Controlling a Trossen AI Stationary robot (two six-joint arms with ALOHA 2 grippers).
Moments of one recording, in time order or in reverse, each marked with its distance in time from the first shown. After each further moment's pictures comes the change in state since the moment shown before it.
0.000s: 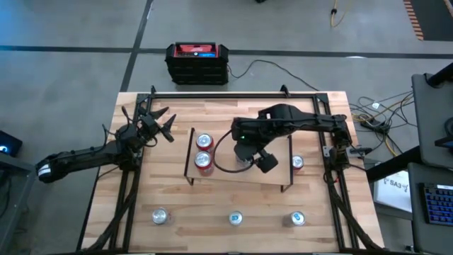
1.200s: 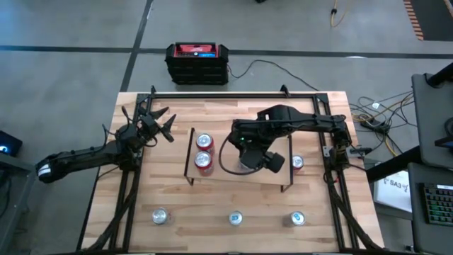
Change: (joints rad) left arm 0.000 0.000 0.000 0.000 0.000 0.000; right arm -0.001 0.003 -0.017 -0.034 -0.156 -0.336
